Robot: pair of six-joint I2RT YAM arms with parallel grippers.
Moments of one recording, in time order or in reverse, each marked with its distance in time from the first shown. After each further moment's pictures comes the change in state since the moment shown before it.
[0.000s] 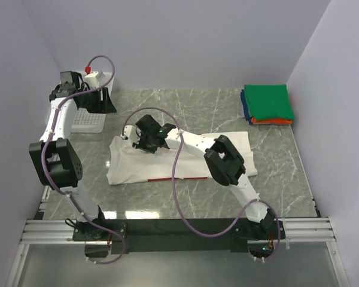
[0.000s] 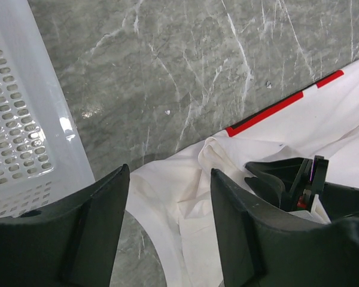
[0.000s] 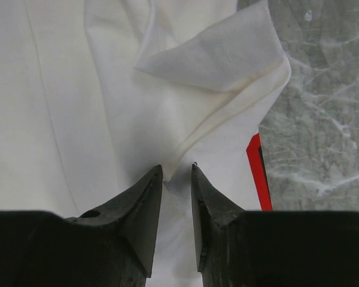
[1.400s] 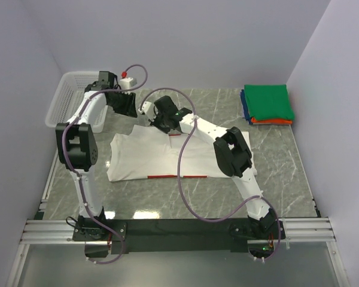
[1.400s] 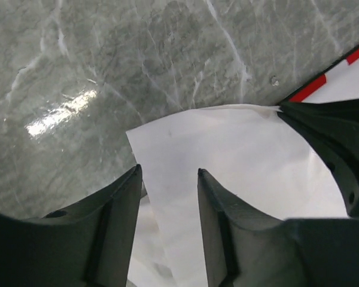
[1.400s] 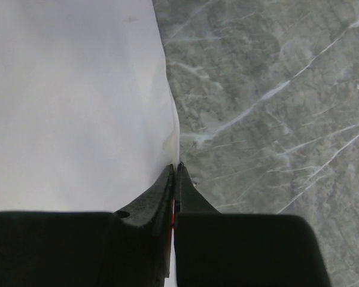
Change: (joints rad) left arm -0.213 0.267 0.172 -0.034 -0.102 0.061; right arm -0.186 0.006 0.065 0.041 0.045 0.037
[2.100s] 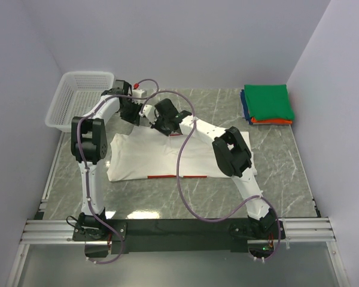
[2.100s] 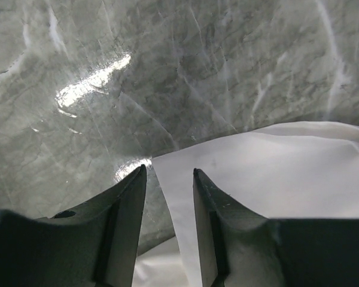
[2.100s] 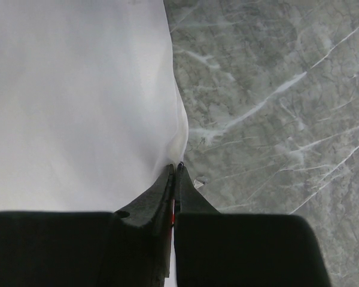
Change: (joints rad) left arm -0.079 0.181 0.039 0.050 -0.224 0.051; right arm 0.000 0.007 -0.049 0.026 0.003 -0.003
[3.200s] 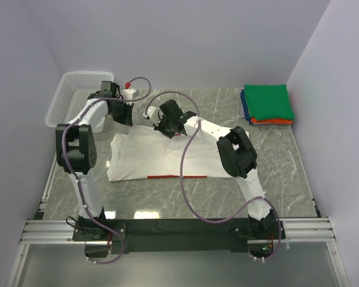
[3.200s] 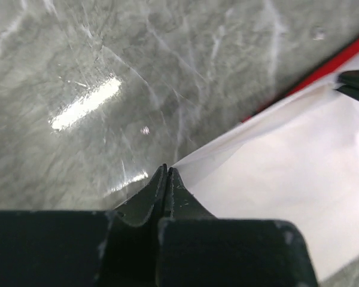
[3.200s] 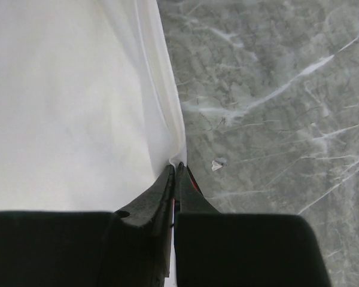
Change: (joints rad) left arm 0.061 -0.189 -0.218 0.052 0.140 0.058; right arm -0.019 -0.065 -0.110 0.020 -0.077 0.002
